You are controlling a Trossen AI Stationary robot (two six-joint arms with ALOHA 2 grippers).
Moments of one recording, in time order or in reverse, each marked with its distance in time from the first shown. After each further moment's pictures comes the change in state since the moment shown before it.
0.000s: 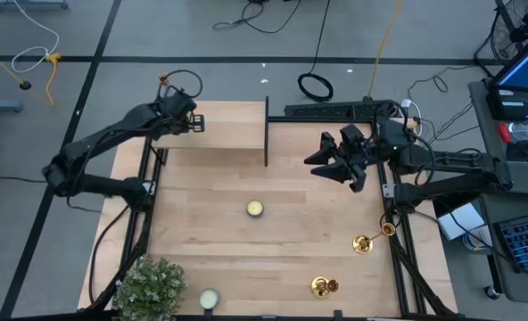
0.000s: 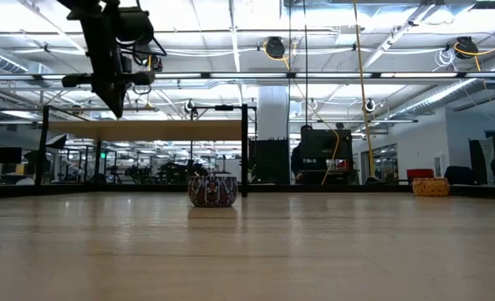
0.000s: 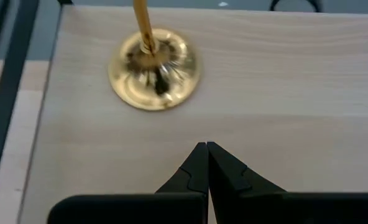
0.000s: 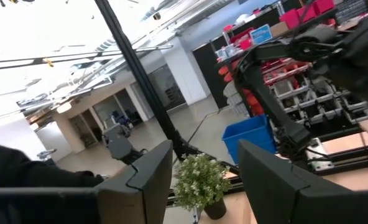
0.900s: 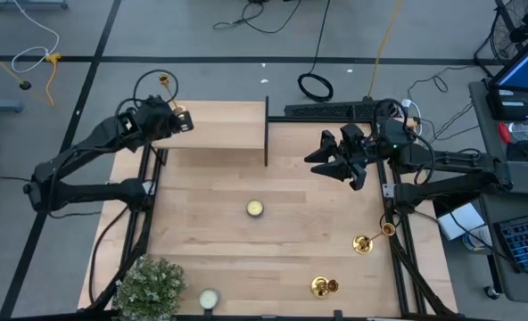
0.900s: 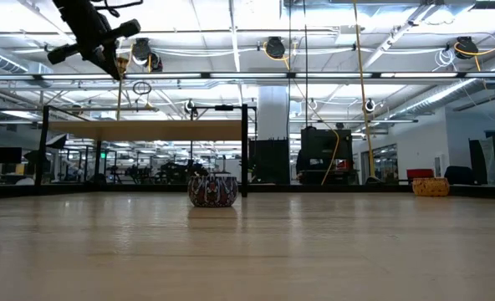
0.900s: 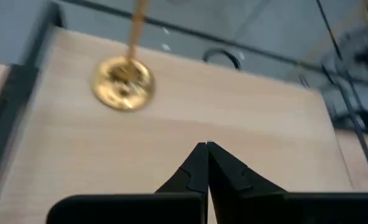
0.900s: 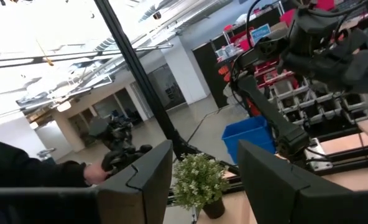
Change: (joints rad) left arm -0.129 -0.285 0.000 0.019 0.031 -0.159; right arm -0.019 0.000 0.000 -0.001 -0.016 -0.003
